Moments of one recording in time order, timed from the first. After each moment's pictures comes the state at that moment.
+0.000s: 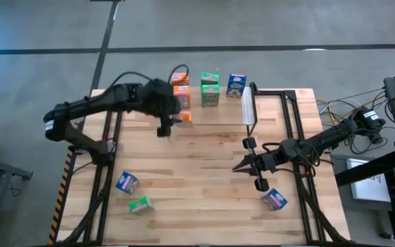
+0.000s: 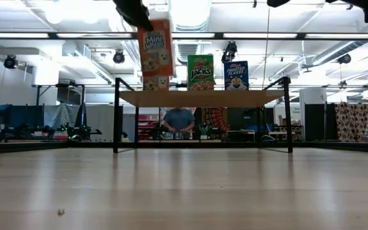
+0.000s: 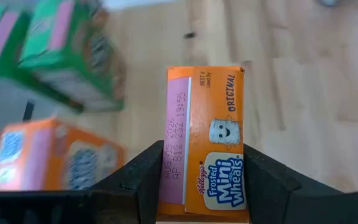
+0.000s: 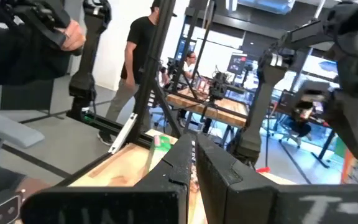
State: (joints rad) left arm 0.25 1.42 1.54 -0.94 0.02 0.31; right arm 0.32 1.09 0.46 0.78 -0.01 -0.29
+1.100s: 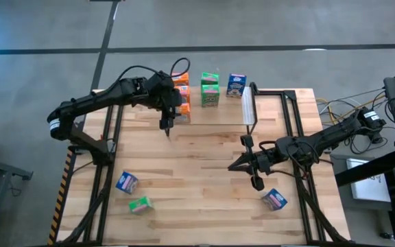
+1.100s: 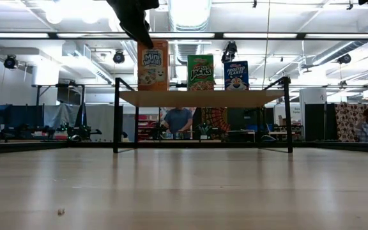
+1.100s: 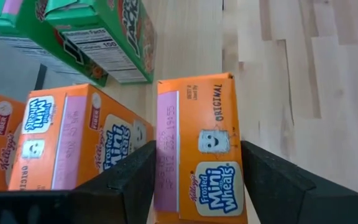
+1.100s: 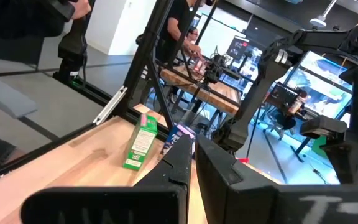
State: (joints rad) left arm 0.36 1.47 1.53 -0.94 0.01 0.36; right arm 0.30 1.09 0.62 0.51 0.00 -0.44
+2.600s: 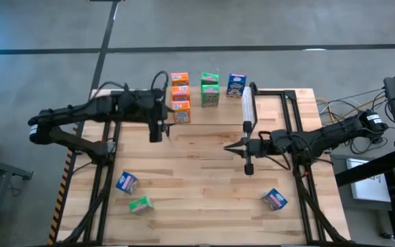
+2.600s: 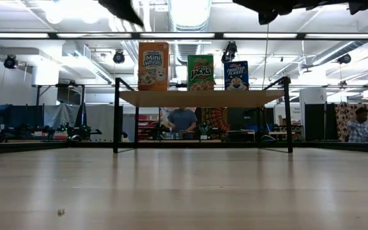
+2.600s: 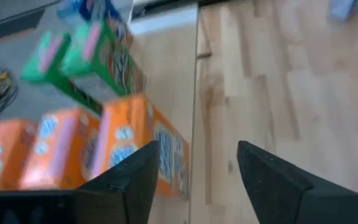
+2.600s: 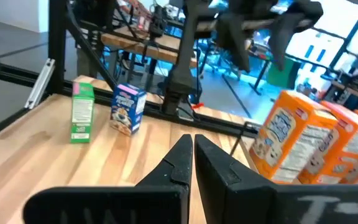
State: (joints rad) left arm 0.15 1.20 1.30 -0.76 -0.15 0.29; right arm 0.18 1.07 0.62 0.40 0.17 -0.26
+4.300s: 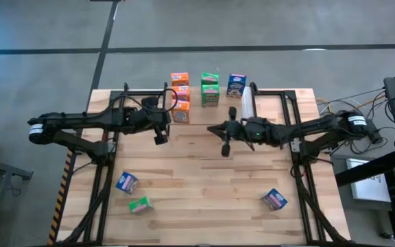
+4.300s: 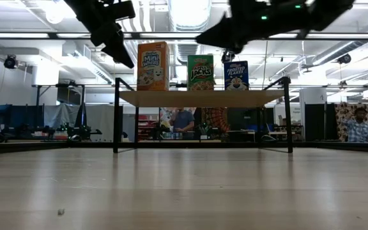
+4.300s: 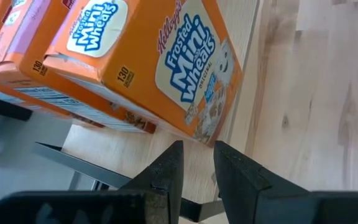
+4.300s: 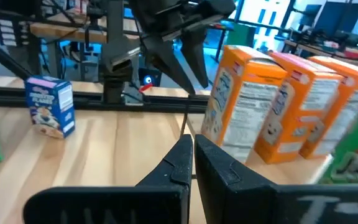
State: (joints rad) left arm 0.14 1.19 1.02 -0.62 -0.44 0.18; right arm -0.06 1.38 0.73 0.56 0.15 -0.15
